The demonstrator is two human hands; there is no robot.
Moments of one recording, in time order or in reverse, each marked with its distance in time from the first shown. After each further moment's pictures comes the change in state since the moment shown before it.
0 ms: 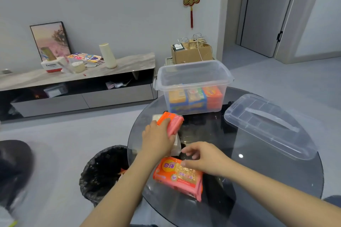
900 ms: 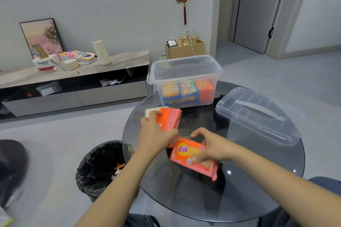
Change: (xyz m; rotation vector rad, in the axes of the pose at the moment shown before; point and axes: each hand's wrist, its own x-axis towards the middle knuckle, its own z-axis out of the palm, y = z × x) left_hand -0.025 0.007 0.005 -0.566 0.142 -0.058; right_hand -0.016 0.024 -0.024 0.063 -0.083 0.168
